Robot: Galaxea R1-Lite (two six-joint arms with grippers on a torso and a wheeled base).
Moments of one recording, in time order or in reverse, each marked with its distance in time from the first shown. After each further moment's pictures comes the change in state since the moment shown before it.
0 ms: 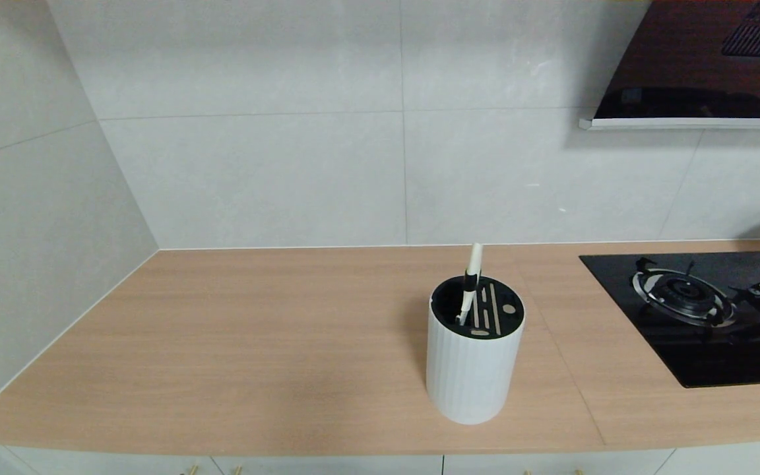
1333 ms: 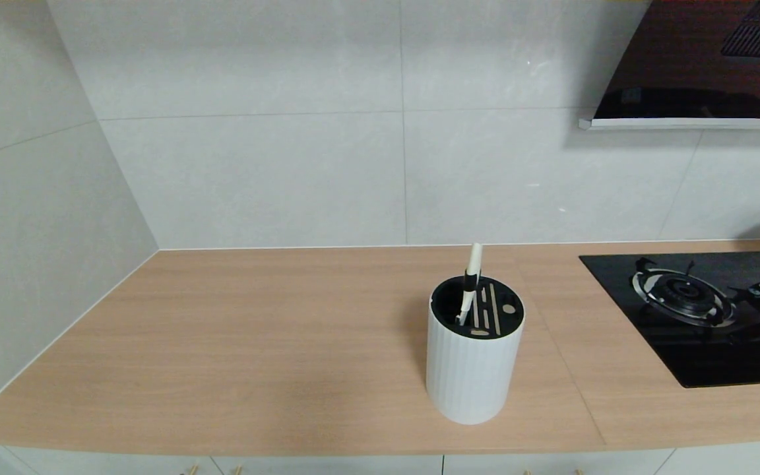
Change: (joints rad) left arm 0.000 0.000 0.004 -0.008 -0.001 -0.066; right arm 0.004 0.000 0.003 0.056 0.200 0.114
